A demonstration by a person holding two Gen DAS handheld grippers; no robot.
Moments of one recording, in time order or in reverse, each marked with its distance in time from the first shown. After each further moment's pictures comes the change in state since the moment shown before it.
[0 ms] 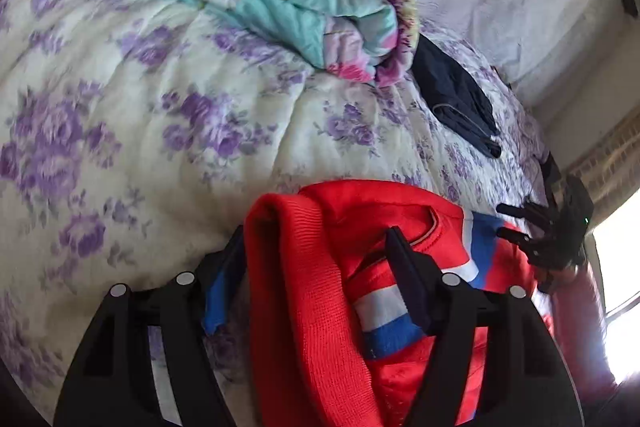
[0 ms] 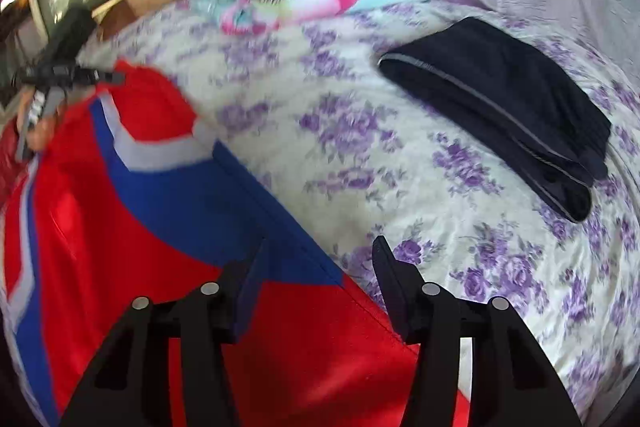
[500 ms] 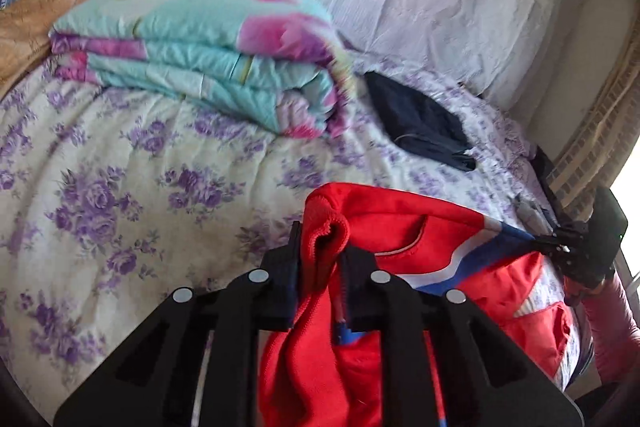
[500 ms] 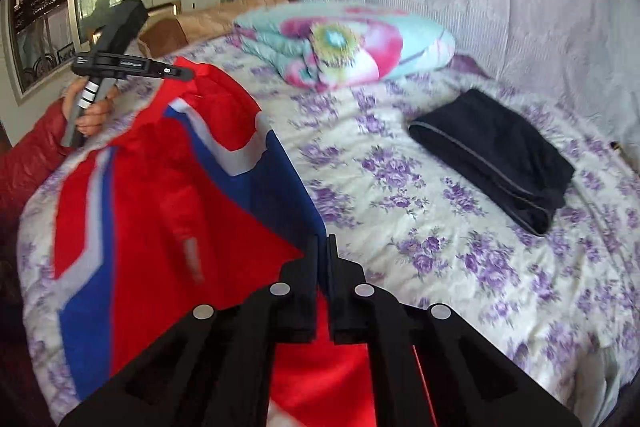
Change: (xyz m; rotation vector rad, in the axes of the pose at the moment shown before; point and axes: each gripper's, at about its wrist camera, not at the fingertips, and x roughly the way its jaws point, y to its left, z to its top) left arm -0.066 -0.037 -0.011 0.144 -0.205 0.004; right arm -0.115 0.085 -0.042 -0.082 -0.221 -0.046
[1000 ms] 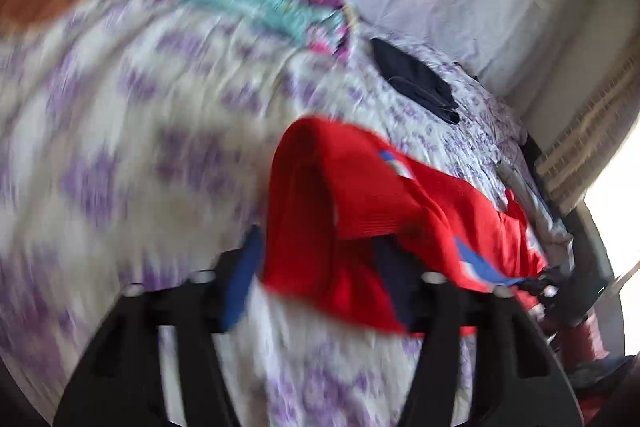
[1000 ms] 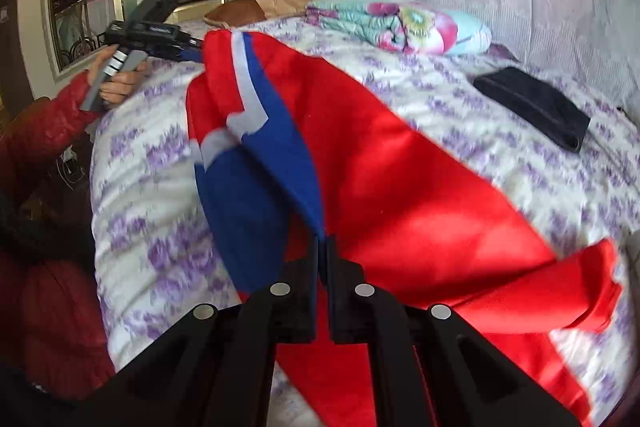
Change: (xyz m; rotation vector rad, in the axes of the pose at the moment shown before) left arm -0.101 -0.003 -0.143 -0.177 0.070 0.012; right arm -0.055 0.123 -0.133 -0.010 -0.006 0.089
